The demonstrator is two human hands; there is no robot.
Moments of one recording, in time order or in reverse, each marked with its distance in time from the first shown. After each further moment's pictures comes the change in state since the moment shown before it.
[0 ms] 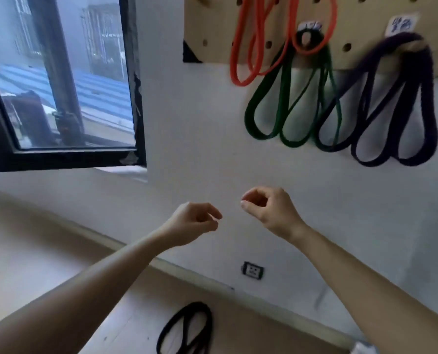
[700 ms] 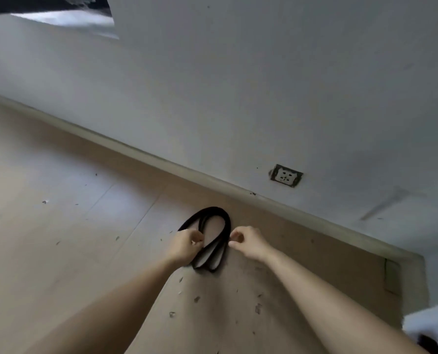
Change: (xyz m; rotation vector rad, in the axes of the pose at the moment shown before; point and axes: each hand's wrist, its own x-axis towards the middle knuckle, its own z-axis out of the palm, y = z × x) left_hand -0.092 -0.331 0.252 0.176 -0.252 -0.629; right_hand -0.139 0.291 0.301 -0.092 -0.718 0.566
